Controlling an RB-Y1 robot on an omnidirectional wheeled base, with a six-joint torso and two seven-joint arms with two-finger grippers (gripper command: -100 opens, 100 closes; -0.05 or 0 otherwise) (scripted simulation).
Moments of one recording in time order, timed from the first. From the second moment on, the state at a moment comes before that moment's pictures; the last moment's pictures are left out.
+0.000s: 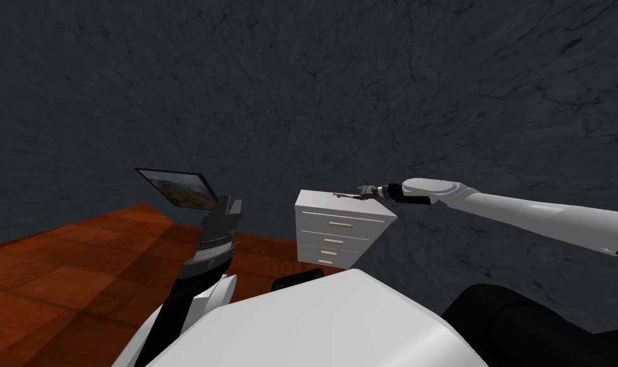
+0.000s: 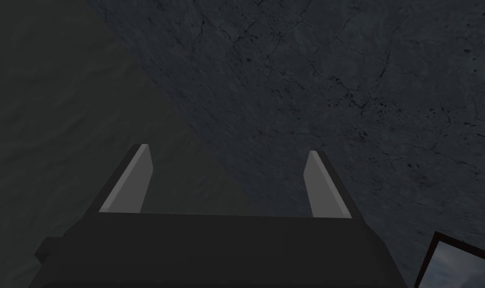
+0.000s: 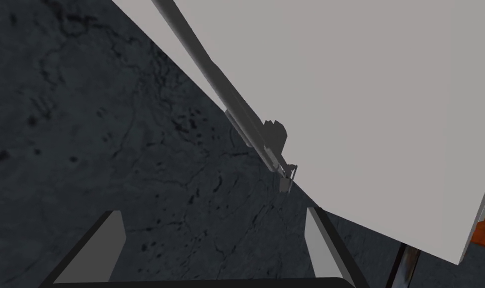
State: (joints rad) left arm 0.53 0.04 -0.03 -2.34 -0.11 -0.49 -0.06; right arm 0.58 -1.77 -0.38 -1.57 0.61 -0.57 -0.06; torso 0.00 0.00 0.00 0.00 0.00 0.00
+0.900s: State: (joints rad) left arm 0.53 0.04 -0.03 -2.34 -0.11 -0.49 -0.06; right arm 0.78 -1.98 -0.43 -1.40 0.79 -0.67 0.02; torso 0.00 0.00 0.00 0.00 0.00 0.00
